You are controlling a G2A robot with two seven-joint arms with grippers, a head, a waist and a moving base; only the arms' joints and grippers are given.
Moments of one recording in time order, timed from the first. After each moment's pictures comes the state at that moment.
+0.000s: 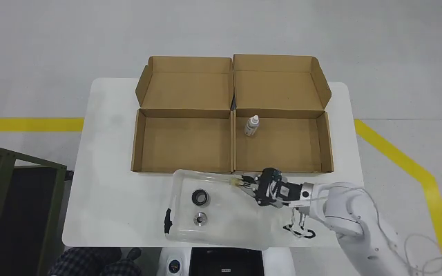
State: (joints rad) left arm -0.01 -0.37 -0.75 -1.25 2.03 -0.40 0.22; right arm -1.43 -1.00 1.27 -2.06 -0.99 -0.73 0.52
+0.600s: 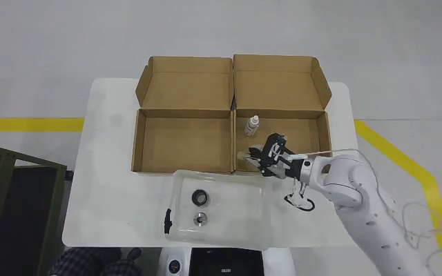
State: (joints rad) left arm -0.01 -0.37 -0.75 -1.25 2.03 -0.40 0.22; right arm -1.18 -1.02 1.18 -1.85 -0.89 -0.64 0.63
